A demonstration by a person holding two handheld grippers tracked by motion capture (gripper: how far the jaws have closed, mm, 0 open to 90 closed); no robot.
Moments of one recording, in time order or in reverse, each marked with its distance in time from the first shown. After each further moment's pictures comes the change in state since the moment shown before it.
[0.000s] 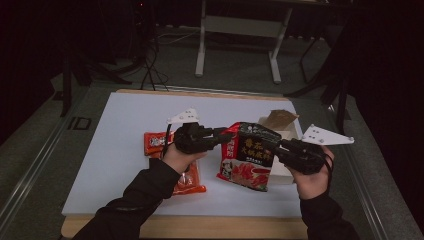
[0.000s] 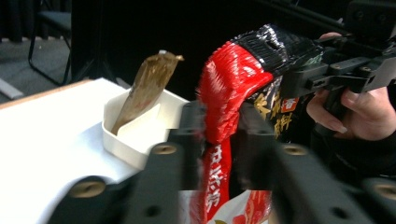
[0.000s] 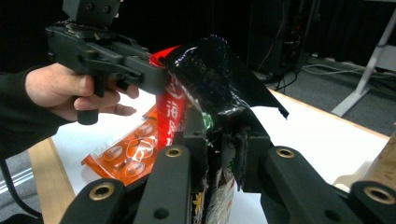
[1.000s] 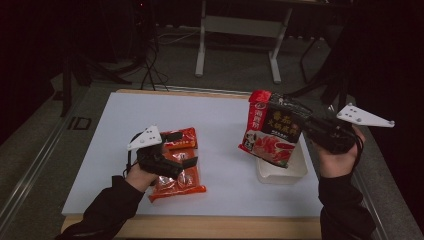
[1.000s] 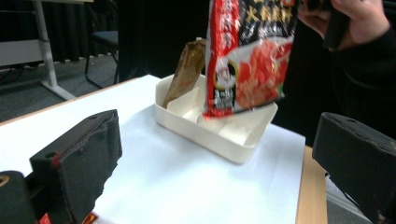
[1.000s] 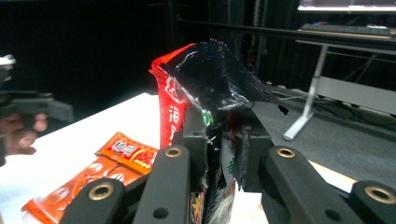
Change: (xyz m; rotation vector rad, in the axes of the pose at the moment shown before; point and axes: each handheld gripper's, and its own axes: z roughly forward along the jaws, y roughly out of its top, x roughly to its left) left arm -0.006 -0.045 -0.084 -0.014 0.162 0.112; right arm -0.049 0.034 -0.037 -0.121 -0.148 -0.004
